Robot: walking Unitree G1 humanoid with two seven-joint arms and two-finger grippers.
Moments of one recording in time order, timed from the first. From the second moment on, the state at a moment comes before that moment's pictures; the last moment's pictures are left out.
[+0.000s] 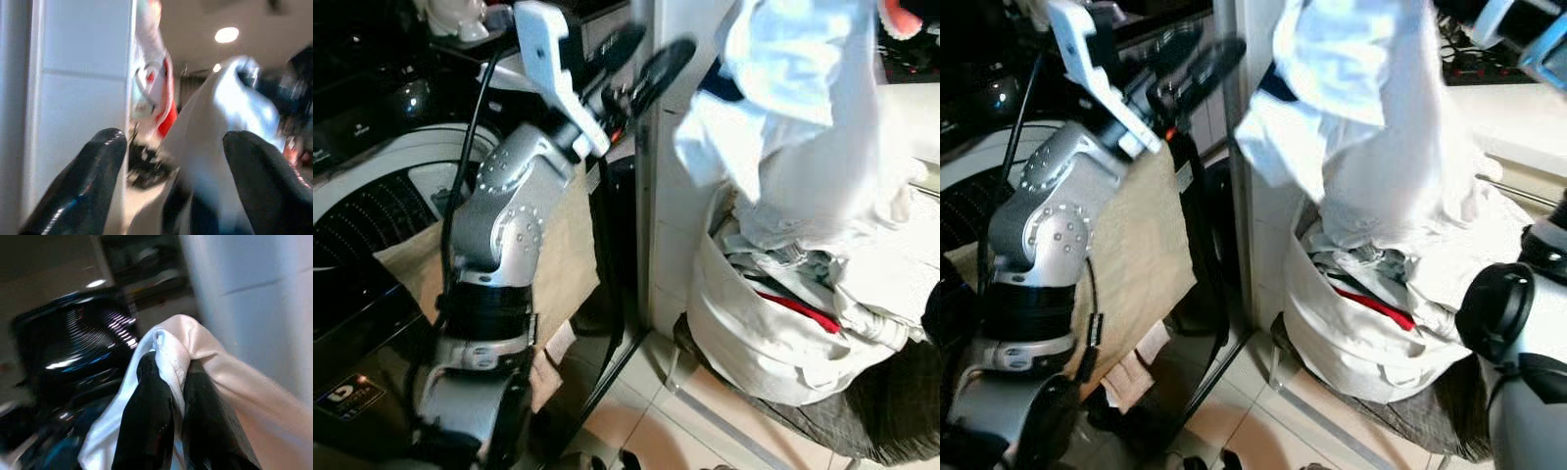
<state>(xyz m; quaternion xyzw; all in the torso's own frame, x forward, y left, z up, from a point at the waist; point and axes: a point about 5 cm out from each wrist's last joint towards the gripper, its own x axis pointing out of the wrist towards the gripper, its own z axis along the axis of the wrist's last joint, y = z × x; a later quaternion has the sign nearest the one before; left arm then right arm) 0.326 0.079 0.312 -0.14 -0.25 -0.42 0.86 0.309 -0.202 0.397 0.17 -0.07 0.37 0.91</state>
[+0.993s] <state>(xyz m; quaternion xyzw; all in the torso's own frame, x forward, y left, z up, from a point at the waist) 0.310 0.036 0.284 -0.15 -0.17 -0.55 0.81 0.290 -0.157 0.365 0.20 -0.02 0.46 0.86</state>
